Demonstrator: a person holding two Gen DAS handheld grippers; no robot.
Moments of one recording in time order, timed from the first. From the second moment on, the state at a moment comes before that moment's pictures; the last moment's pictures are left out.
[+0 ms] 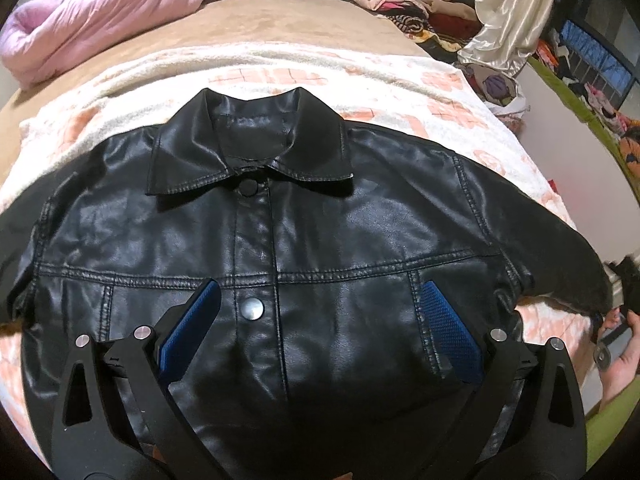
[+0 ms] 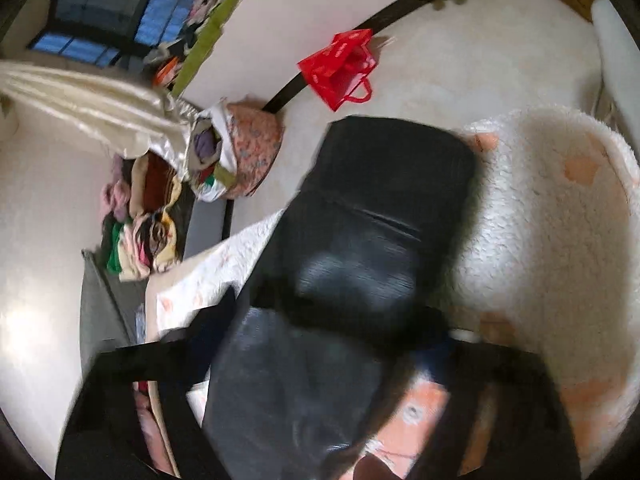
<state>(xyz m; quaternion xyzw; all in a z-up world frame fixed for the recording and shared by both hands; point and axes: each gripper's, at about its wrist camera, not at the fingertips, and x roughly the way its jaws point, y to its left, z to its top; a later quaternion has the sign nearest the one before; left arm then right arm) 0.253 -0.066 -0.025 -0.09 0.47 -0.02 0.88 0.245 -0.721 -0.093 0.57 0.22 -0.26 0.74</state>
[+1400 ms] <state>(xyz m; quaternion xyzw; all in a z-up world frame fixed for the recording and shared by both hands) 0.191 0.098 0.037 -0.32 0.35 -0.05 0.88 0.233 -0.300 0.107 0.05 0.13 0.43 0.89</state>
